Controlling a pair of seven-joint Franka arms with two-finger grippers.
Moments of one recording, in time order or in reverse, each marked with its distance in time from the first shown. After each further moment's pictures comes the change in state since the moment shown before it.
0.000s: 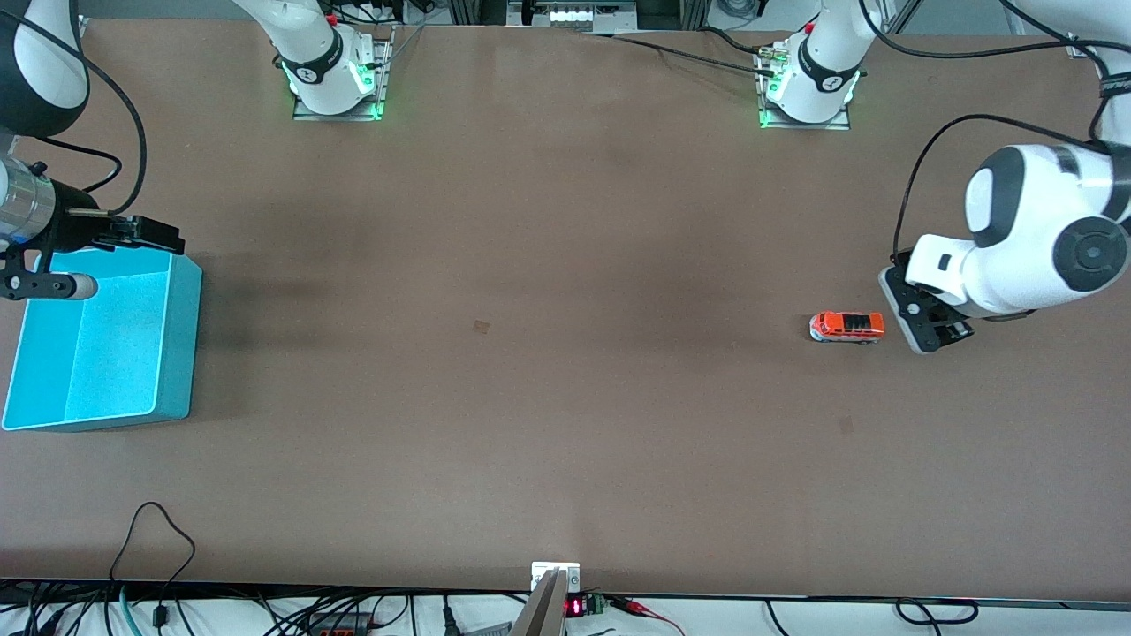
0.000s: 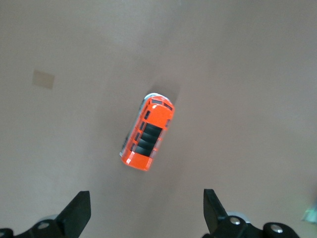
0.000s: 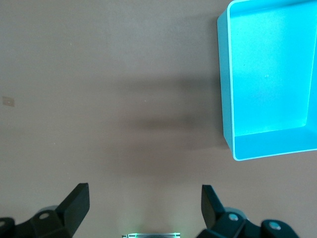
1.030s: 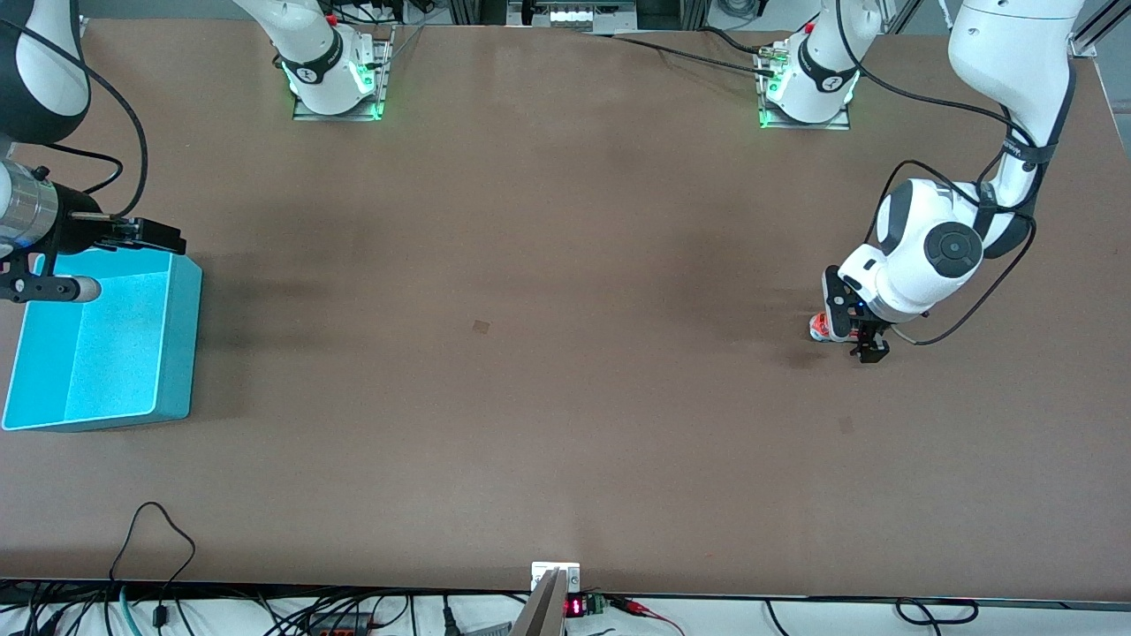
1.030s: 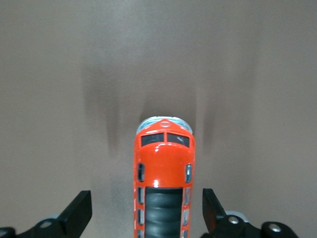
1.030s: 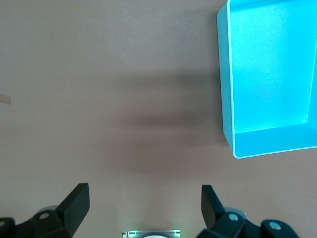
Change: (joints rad) left arm -0.016 0.118 -0.004 -0.279 0.080 0.562 0.216; right arm -0.004 0.008 -0.001 -0.001 0.000 -0.006 0.000
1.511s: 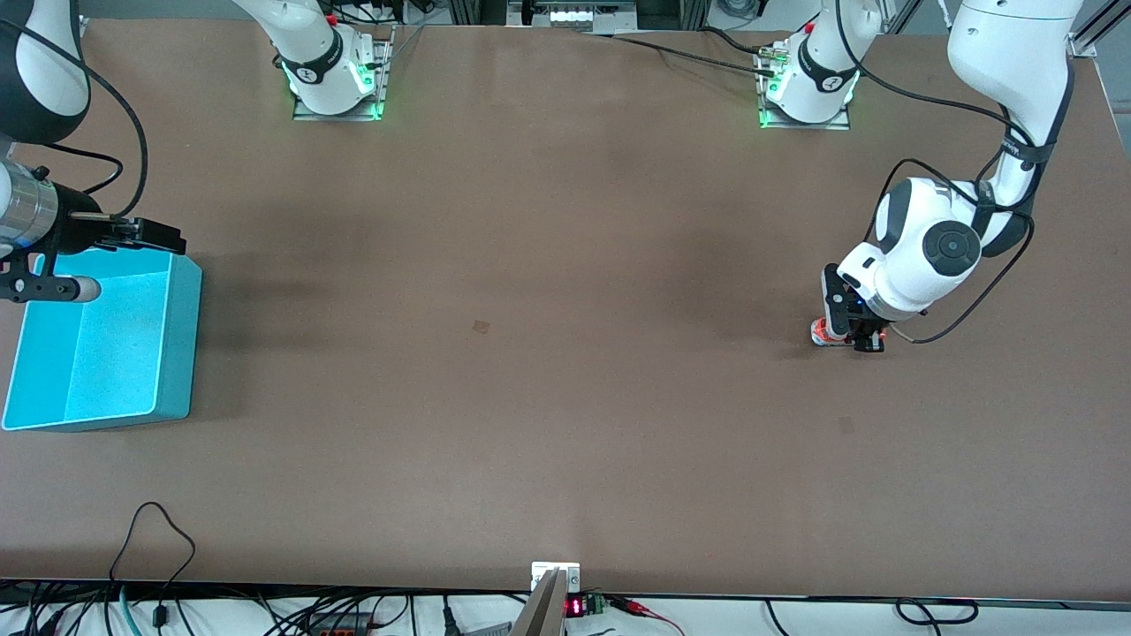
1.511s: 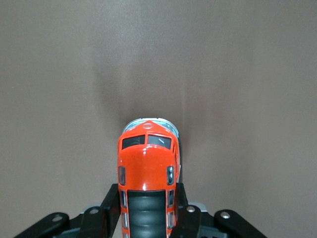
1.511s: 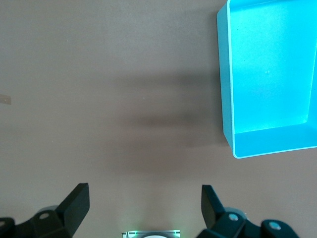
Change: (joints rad) left arm 0.001 -0.003 0.000 -0.004 0.000 0.002 0.003; right arm 0.000 0.000 0.000 0.000 0.000 0.000 0.000
